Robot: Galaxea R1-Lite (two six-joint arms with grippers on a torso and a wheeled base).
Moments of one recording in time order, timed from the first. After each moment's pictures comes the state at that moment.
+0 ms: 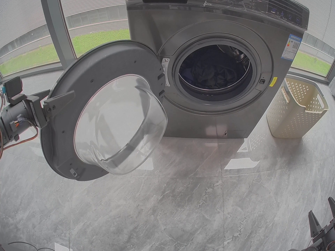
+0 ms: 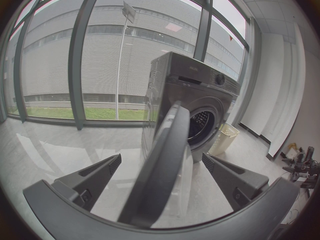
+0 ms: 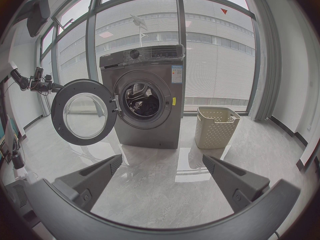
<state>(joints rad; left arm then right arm) -0.10 1.23 -0.77 -0.45 -0.28 -0.03 0.01 0.01 -0.02 0.00 0.02 0.00</state>
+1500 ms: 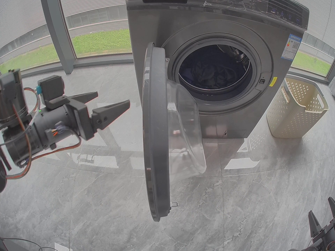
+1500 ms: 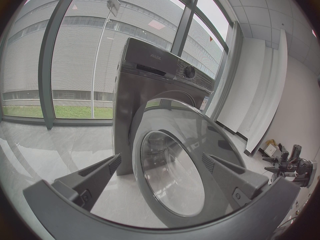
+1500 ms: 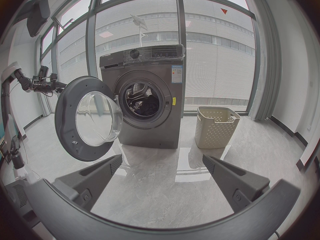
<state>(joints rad) -0.47 1.36 -0.78 -0.56 -0.16 -0.04 0.01 0.02 -0.02 0.00 0.02 0.00</state>
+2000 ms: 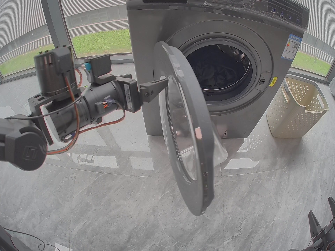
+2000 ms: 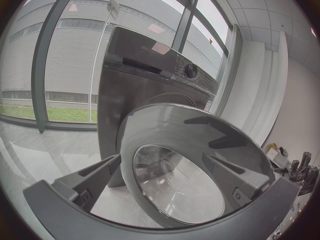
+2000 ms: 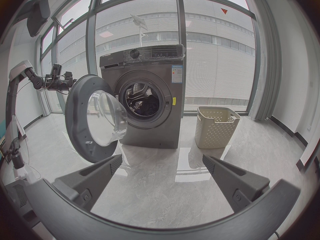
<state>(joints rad) -0.57 1.64 -1.04 -0.62 -0.08 -0.05 0.01 0.02 -0.02 0.00 0.02 0.00</state>
